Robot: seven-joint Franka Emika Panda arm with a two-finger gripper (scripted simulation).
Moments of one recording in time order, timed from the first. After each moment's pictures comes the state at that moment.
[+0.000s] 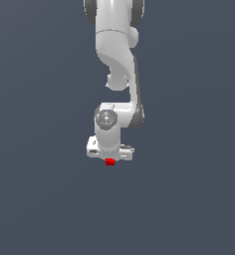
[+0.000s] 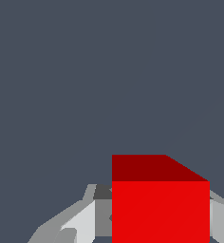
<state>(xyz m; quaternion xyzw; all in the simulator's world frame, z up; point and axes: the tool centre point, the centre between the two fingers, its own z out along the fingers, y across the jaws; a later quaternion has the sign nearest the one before) 0.037 -0.033 0.031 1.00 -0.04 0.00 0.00</state>
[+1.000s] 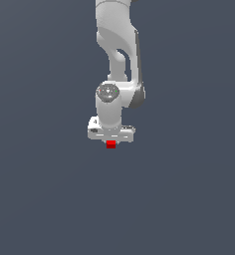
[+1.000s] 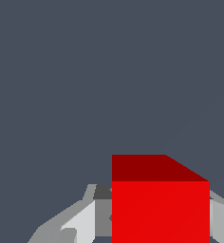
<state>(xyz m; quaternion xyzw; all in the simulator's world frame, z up) -0.025 -0.028 0.082 1.00 -0.04 0.00 0.00</state>
